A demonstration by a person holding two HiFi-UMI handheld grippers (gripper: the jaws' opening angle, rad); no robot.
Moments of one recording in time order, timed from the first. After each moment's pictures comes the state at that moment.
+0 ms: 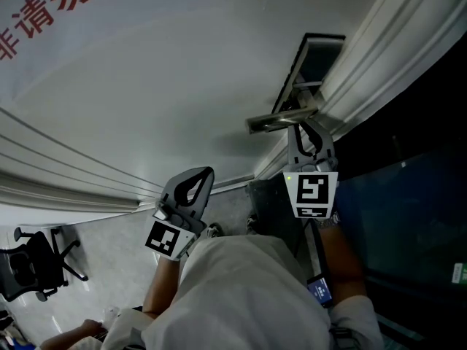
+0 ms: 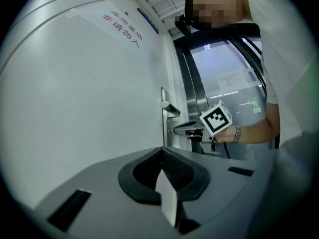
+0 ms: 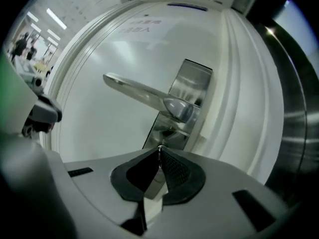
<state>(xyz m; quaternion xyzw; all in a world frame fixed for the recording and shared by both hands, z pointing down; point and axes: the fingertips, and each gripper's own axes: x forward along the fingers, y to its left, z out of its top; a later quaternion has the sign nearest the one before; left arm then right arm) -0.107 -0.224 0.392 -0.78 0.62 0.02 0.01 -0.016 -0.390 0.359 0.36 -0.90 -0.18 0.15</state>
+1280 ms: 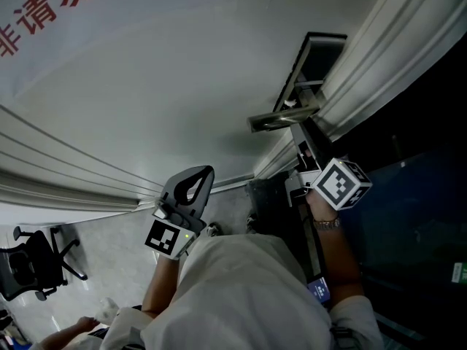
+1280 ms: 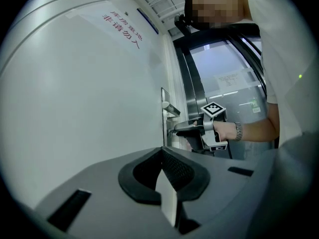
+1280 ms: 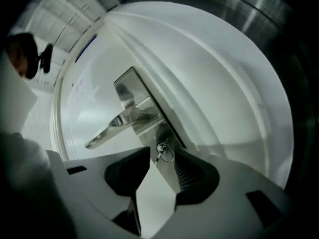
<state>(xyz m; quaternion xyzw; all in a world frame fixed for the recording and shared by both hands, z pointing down) -0.108 -0.222 0.392 -0.79 0.62 0.02 0.01 0.002 -0.400 0.362 0.28 -0.92 0.26 -0.05</state>
